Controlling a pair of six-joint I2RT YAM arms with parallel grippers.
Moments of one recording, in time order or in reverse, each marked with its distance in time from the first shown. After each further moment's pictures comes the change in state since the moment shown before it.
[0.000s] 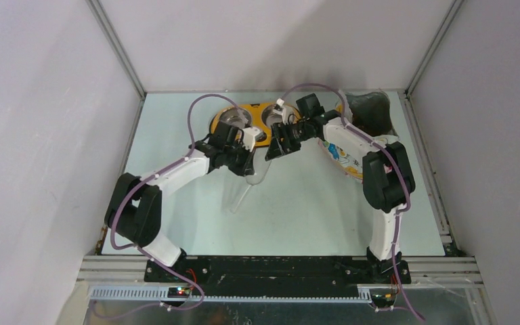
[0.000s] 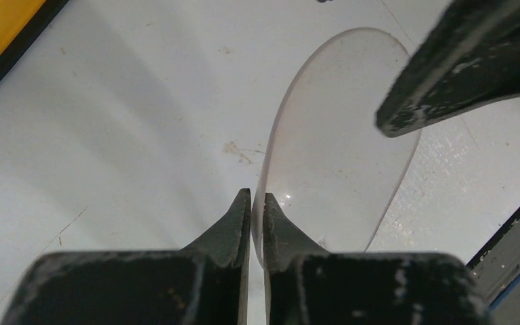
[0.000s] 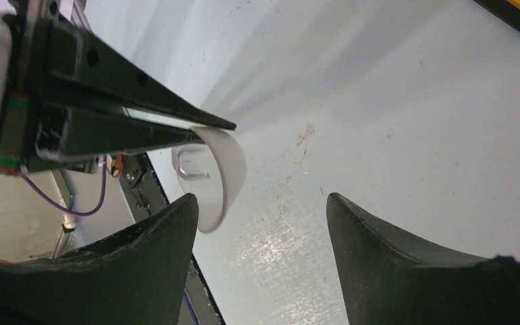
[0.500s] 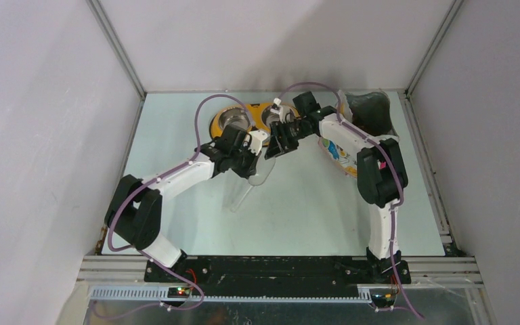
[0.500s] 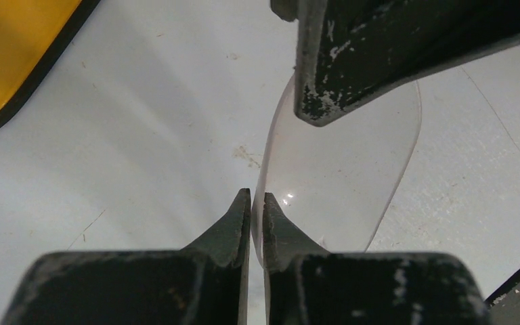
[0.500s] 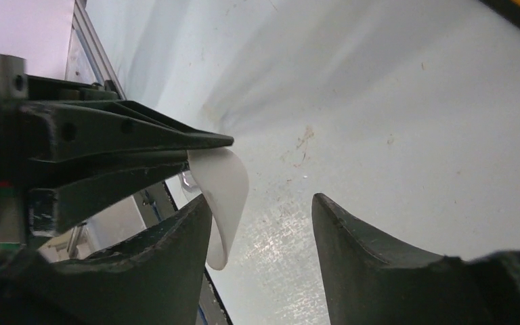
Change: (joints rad) left arm -0.096 -0.019 -0.007 0.016 -0.145 0.042; right arm 0.006 0.076 0.105 -0.068 -0.025 -0.001
